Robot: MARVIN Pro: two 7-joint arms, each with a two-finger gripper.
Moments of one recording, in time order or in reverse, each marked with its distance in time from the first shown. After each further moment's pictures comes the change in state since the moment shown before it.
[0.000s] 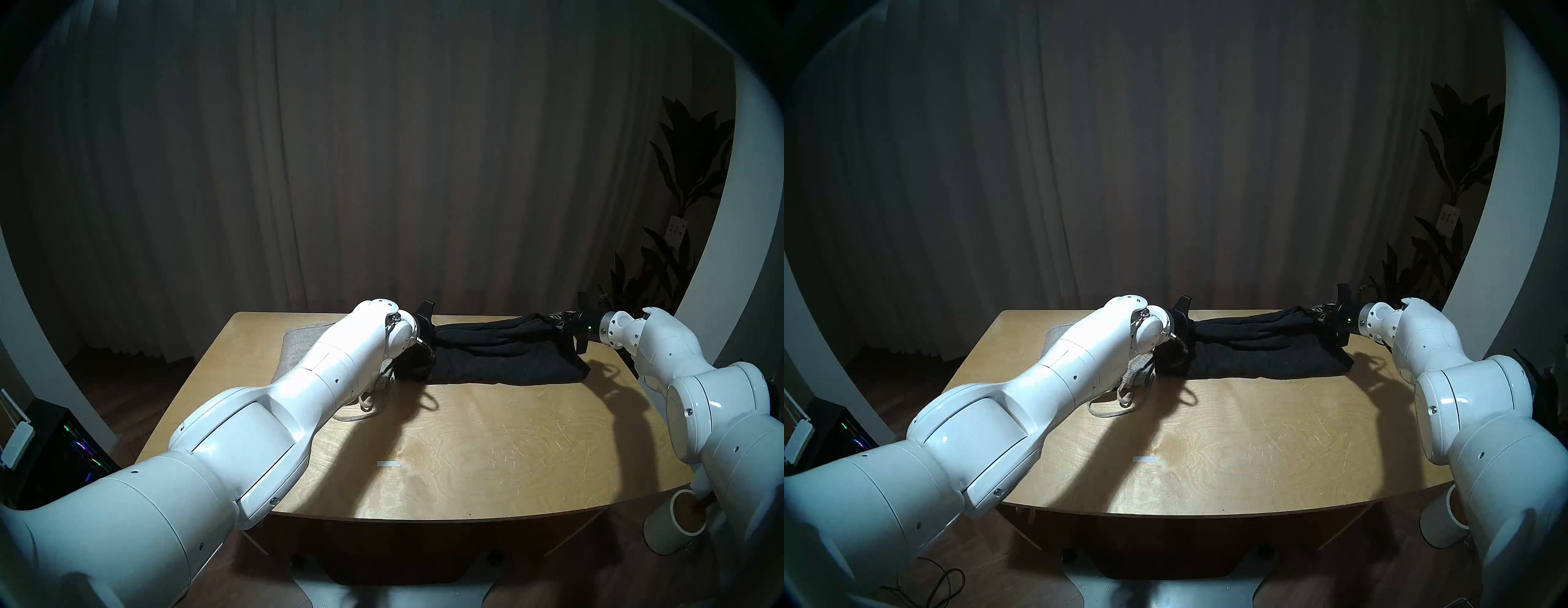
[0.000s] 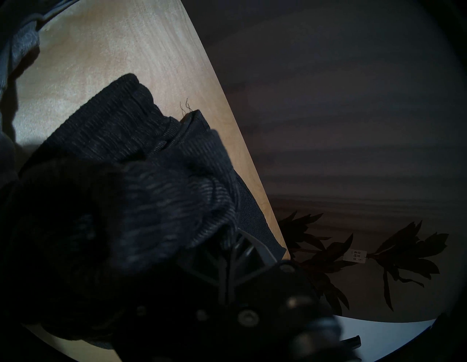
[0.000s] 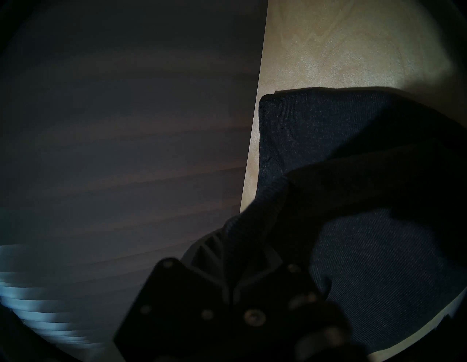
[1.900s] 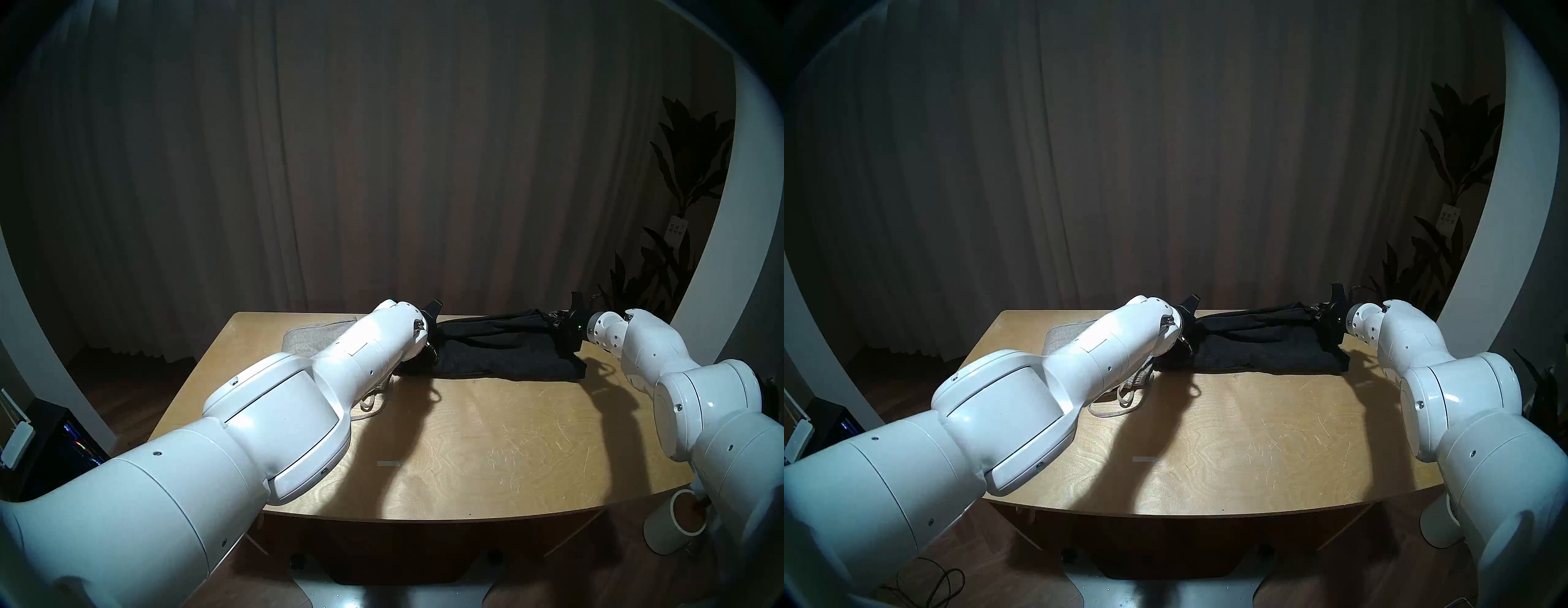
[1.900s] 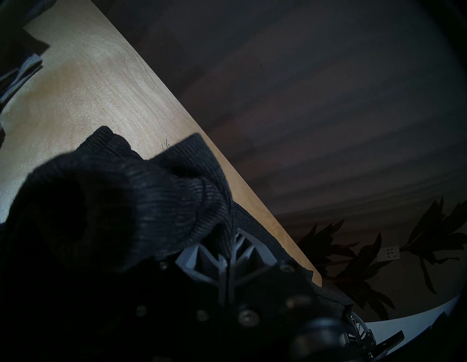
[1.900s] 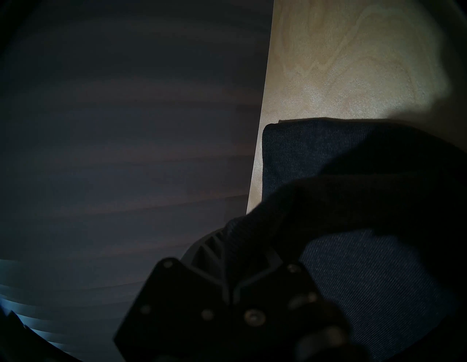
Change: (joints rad) left arm -0.131 -0.148 0.138 0.333 0.151 -0.083 -0.187; right arm 0.011 -0.045 0.015 0.033 -0.086 -0.169 0.074
